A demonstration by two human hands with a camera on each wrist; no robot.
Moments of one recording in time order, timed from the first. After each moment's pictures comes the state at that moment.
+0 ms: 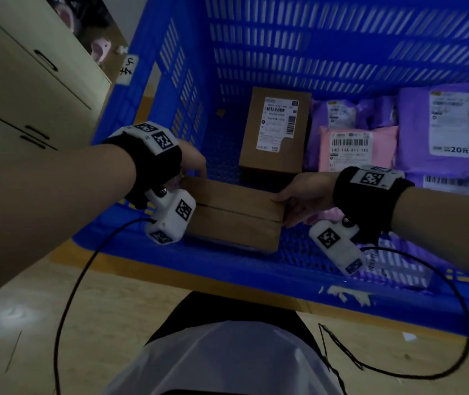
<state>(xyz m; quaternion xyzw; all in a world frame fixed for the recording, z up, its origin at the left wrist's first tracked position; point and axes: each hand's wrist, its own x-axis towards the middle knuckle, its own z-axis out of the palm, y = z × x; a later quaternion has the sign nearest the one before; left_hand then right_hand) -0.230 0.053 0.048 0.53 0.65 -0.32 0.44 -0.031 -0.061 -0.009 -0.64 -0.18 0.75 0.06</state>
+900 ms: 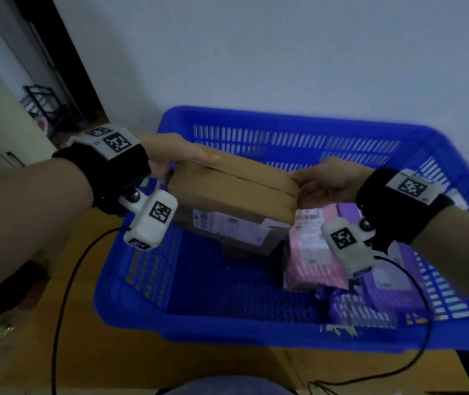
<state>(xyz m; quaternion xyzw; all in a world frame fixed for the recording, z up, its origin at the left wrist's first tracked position) -0.222 0.106 0.186 0.66 0.50 -0.05 0.56 0.005 -0.042 0.159 -0.76 -0.24 0.52 0.32</state>
